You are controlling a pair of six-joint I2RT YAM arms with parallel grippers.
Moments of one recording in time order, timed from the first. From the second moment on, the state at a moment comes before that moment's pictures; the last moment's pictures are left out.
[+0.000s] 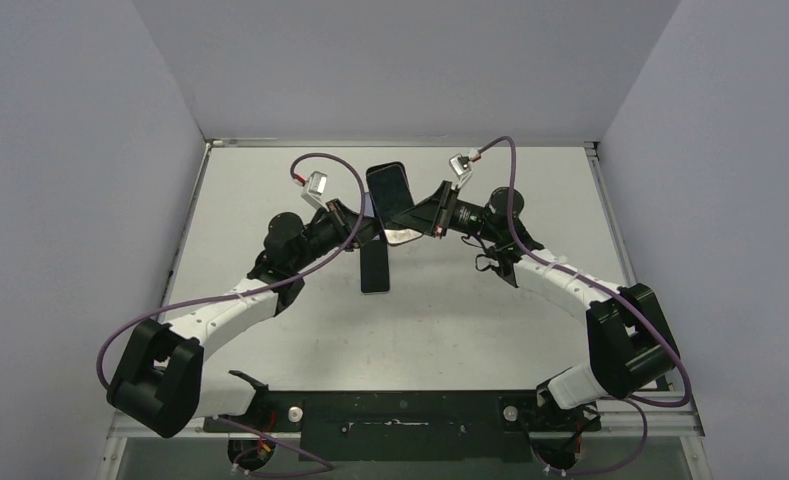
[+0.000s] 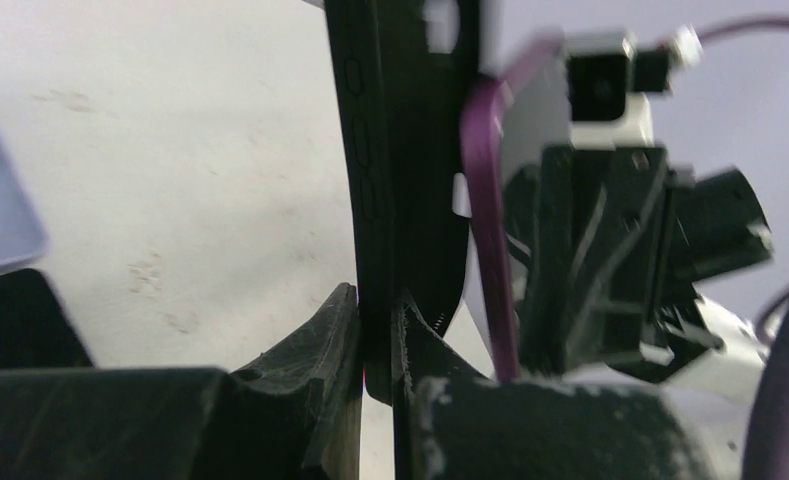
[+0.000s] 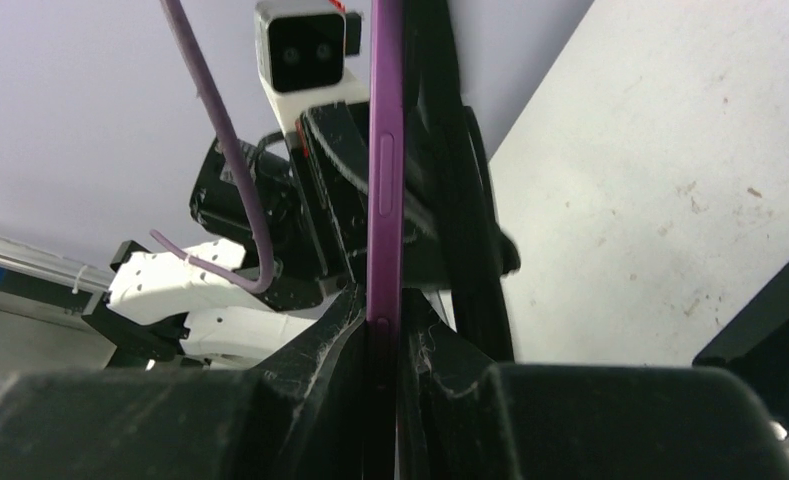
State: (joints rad) left arm -0.47 1.29 0.67 0.62 0.37 -0.95; right arm 0.47 1.47 0.86 0.68 -0.81 1.11
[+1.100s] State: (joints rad) left arm -0.10 1.87 1.13 -0.03 0.48 -0.31; right arm 0.39 1.39 0.89 0.12 -0.84 0.69
